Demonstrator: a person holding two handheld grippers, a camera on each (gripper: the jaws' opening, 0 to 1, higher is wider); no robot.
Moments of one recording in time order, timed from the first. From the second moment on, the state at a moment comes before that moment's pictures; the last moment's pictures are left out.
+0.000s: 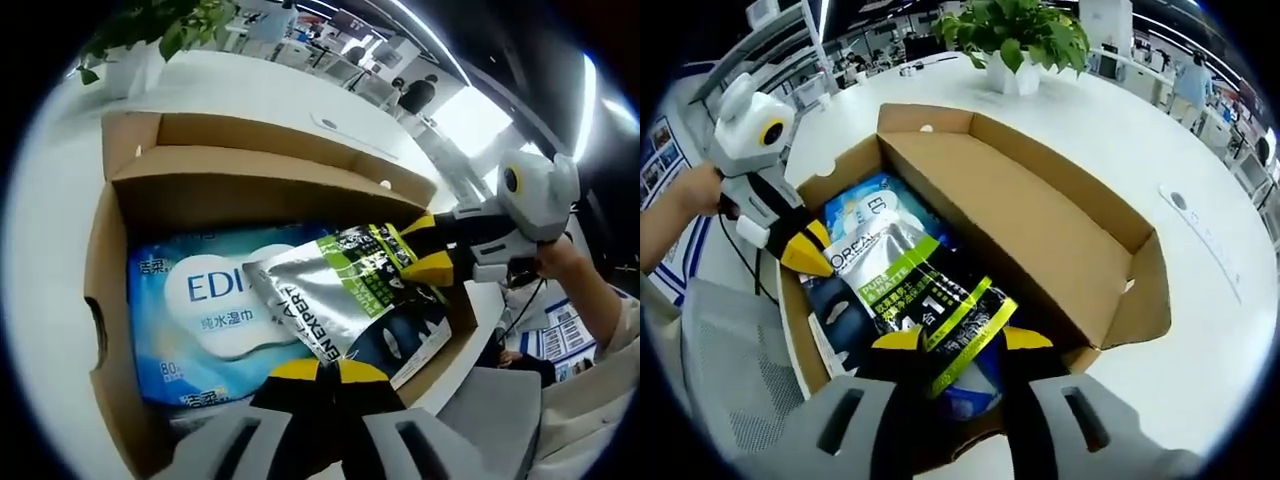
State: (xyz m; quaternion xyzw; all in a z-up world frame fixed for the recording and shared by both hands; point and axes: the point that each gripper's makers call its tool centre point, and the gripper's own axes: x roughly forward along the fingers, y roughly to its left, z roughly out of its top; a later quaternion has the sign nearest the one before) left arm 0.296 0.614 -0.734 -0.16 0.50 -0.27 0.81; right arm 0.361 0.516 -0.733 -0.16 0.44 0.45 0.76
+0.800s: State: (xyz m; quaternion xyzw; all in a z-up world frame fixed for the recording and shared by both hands) left arm 0.297 0.619 -0.727 -0.16 0.50 -0.26 0.81; right arm 0.351 0.519 -0.719 -0.16 0.42 0.44 0.78
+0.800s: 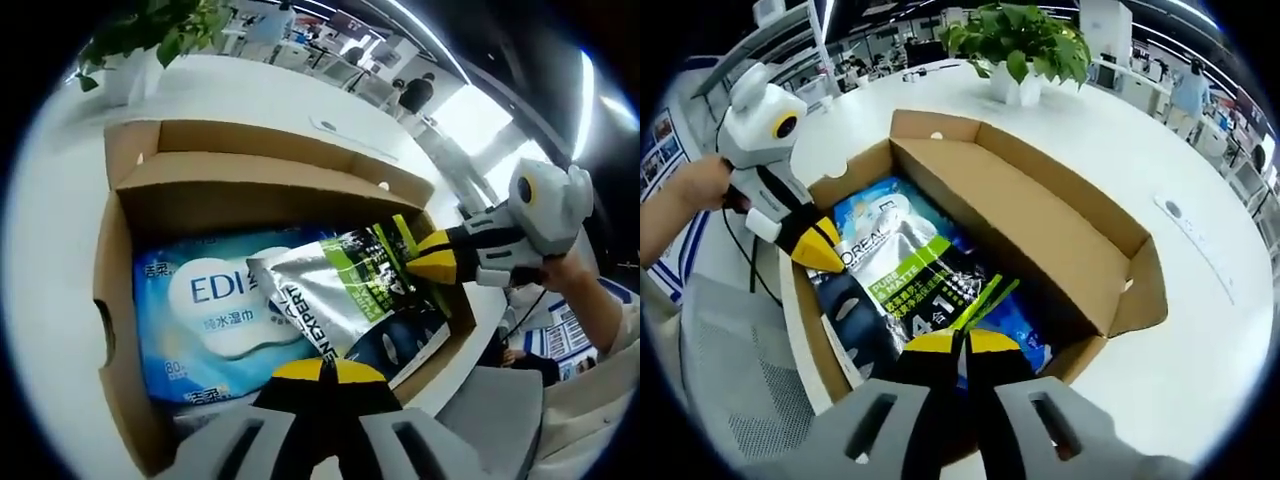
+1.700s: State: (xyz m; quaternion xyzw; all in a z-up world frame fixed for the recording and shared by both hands) left arm 0.321 0.606 -0.677 -0.13 0.46 -0.27 0.84; right arm 0.362 0.502 -0.669 -0.11 0.39 0.40 0.83
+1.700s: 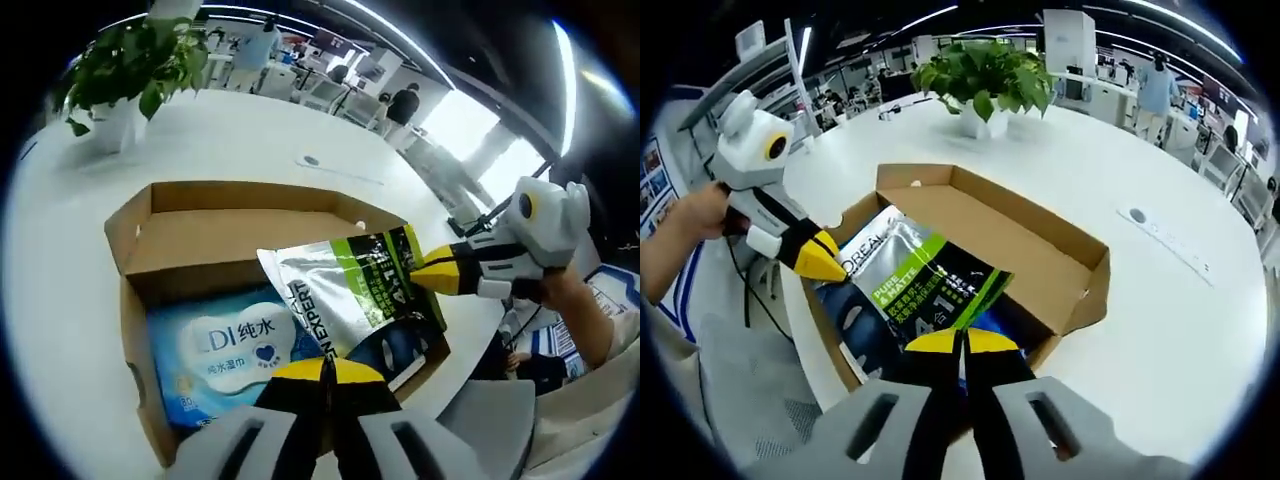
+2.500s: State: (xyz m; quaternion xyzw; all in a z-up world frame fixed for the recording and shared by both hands) left arm 0.338 0.535 -0.660 -0.11 0.44 -0.33 0.83; right arm 0.377 0.427 -0.651 -0.08 0.40 0.33 0.85
